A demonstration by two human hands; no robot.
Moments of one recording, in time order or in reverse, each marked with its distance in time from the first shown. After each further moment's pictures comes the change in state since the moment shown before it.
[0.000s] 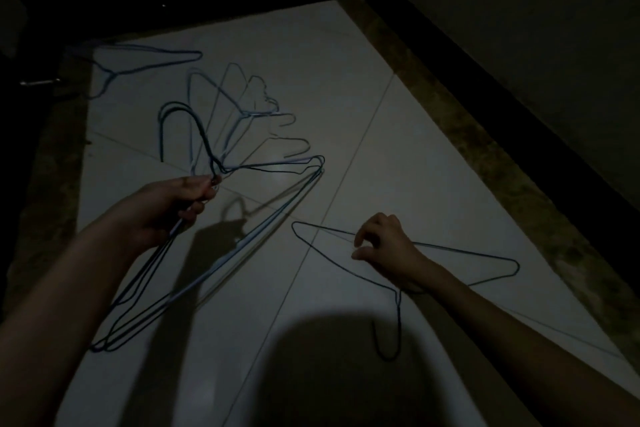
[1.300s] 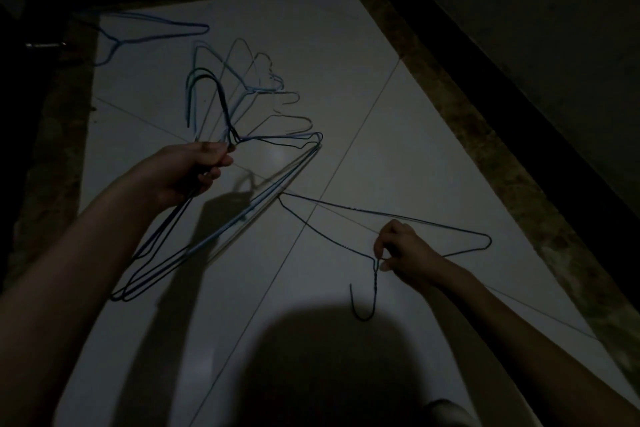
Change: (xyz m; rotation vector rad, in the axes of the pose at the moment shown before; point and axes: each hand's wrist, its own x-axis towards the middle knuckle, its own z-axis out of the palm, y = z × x) left_hand -0.001 -0.007 0.010 0.046 0.007 0.050; right_hand -0.041 0.028 -0.011 -0.169 -0.262 0.000
